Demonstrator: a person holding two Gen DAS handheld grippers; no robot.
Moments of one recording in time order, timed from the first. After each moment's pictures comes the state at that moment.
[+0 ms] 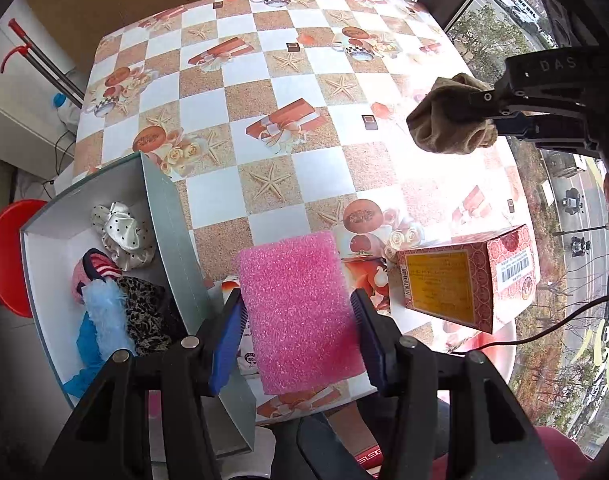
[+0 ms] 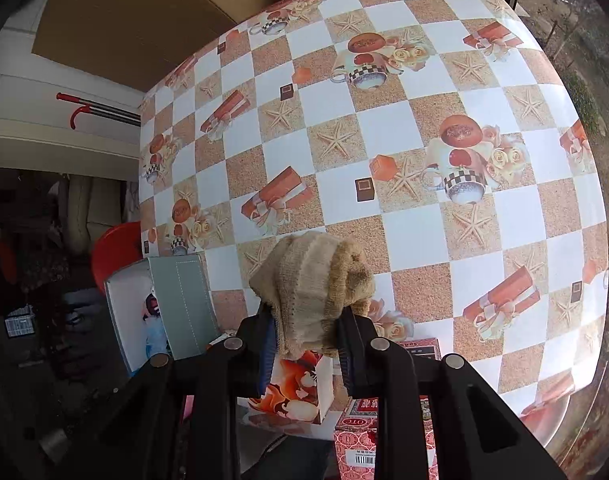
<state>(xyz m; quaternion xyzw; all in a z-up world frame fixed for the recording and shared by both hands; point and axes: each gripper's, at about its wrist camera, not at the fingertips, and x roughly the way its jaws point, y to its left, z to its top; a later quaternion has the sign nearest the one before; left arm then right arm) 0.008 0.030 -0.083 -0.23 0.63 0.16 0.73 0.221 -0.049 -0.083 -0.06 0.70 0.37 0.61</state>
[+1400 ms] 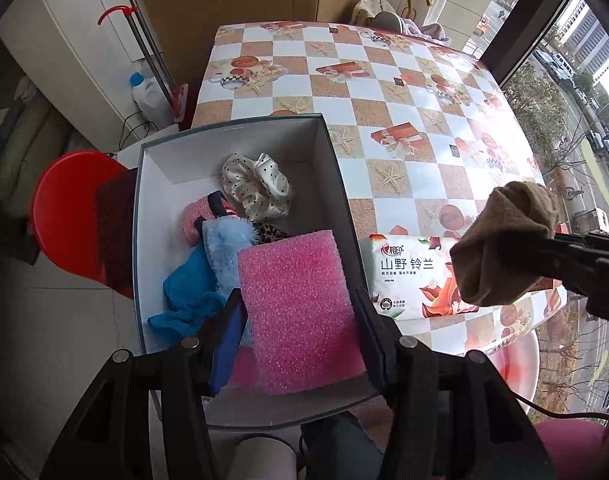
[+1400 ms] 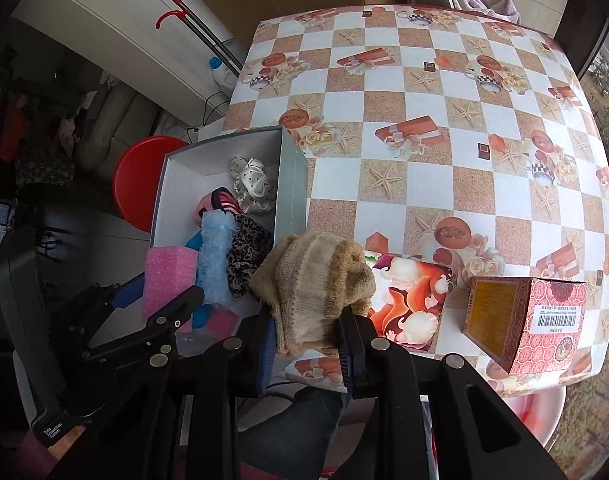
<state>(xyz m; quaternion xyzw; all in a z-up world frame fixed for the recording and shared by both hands) -0.140 0.082 -0.063 -0.25 0.56 0.26 0.74 0.013 -0.019 -0.037 -0.17 0.62 0.46 0.61</state>
